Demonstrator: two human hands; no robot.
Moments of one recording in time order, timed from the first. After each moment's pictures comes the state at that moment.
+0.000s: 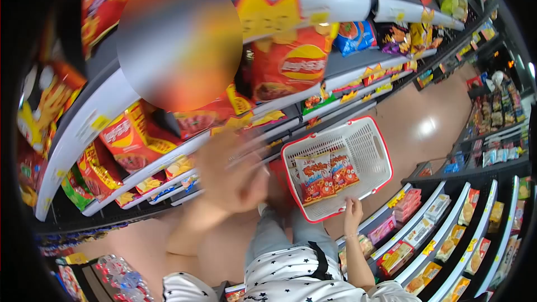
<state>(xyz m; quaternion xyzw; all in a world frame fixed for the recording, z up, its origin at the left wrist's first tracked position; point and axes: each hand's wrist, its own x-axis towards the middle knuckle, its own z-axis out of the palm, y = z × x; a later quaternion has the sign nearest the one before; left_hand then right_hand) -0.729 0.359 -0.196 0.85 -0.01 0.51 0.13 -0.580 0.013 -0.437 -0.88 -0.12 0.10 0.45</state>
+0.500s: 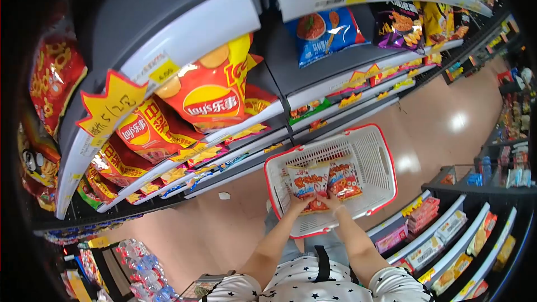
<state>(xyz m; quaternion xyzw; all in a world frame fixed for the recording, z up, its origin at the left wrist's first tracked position) -0.598 0.144 -0.658 0.51 0.48 0.15 0.70 -0.464 0.040 -0.608 -0.74 -0.11 0.52 0.41</state>
